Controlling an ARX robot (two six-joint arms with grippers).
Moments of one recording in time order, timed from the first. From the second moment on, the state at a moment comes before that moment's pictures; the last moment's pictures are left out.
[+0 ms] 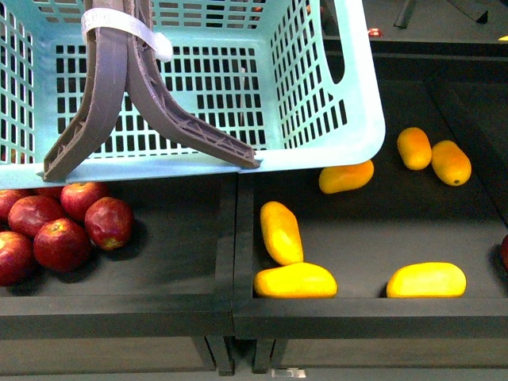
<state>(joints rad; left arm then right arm) -0.30 1.52 1.15 -0.18 0.36 -0.41 -0.07 1.50 0.57 0.88 -0.77 0.08</state>
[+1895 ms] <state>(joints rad) -0.30 1.52 1.15 -0.18 0.35 -0.41 0.17 1.46 0.49 0.97 -0.31 0.06</state>
